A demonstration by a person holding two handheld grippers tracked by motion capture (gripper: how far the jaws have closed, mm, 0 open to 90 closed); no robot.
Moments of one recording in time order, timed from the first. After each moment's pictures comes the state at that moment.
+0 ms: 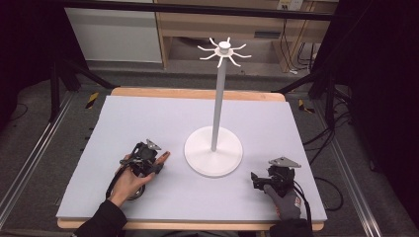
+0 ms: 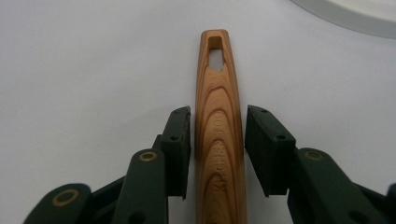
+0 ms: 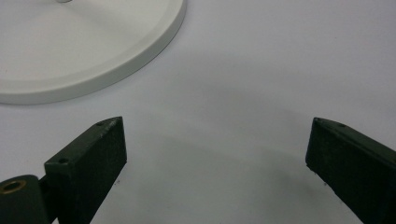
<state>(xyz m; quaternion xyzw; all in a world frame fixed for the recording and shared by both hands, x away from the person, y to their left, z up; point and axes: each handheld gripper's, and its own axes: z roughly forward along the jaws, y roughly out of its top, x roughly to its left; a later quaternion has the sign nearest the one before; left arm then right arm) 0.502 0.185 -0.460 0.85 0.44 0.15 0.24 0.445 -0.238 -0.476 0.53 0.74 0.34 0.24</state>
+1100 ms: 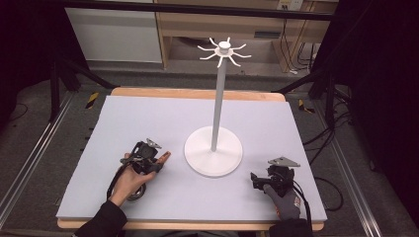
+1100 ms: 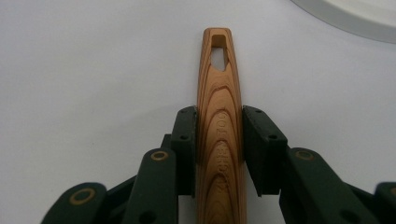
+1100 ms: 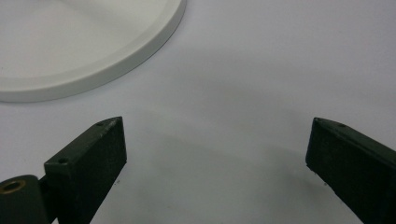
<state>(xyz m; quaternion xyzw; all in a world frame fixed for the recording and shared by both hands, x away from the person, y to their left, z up) 0.505 0.184 -0.459 0.85 0.44 0.14 0.24 0.447 -0.237 -0.478 0.54 0.74 0.33 0.23</state>
